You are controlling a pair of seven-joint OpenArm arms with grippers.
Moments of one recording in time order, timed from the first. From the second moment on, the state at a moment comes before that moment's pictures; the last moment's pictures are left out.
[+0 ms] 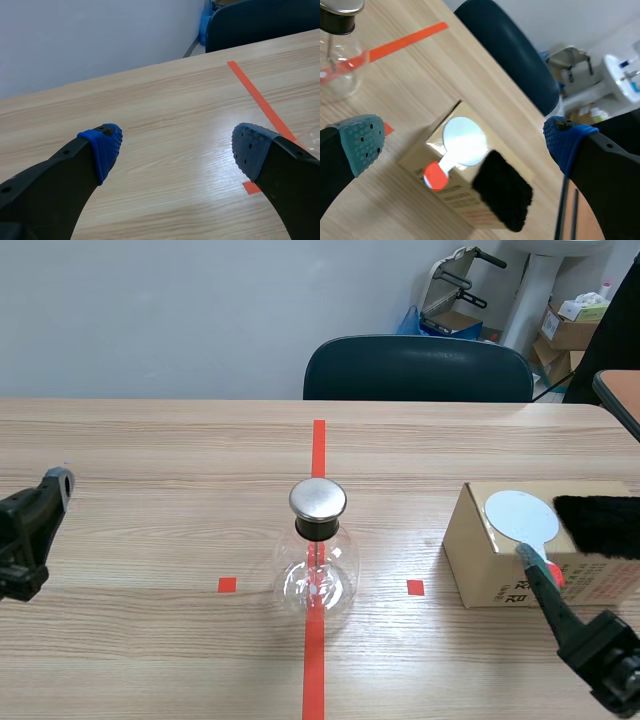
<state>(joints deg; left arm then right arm) 48.4 -37.1 -4.1 118.8 -23.0 8.4 -12.4 -57.5 24.9 15.0 128.7 -15.4 11.9 11.0</state>
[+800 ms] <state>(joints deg) 50.3 -29.4 -4.6 129.9 -14.0 9.2 2.3 -52.9 24.9 23.8 124.5 1.0 41.7 1.5</state>
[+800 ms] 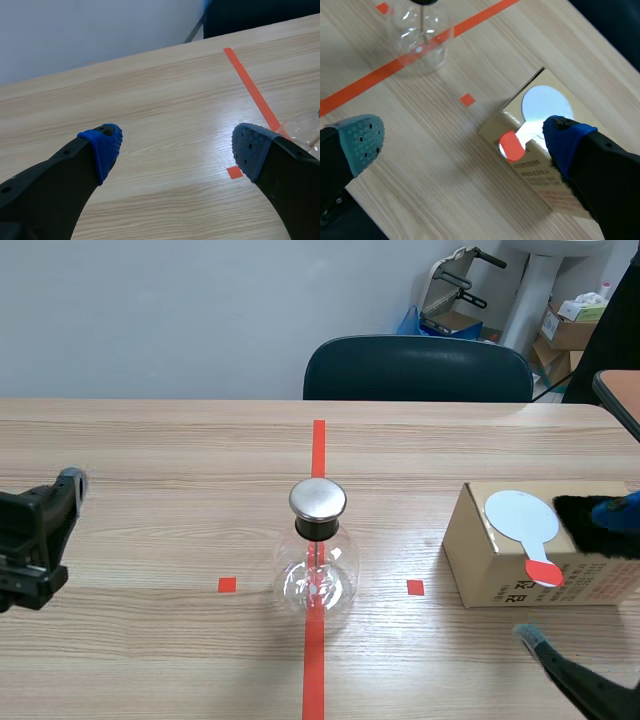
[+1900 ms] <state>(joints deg) 56.6 -29.4 -4.6 129.9 -14.0 9.2 -8.4 -52.9 24.9 23.8 124.5 1.0 41.6 -0.6</state>
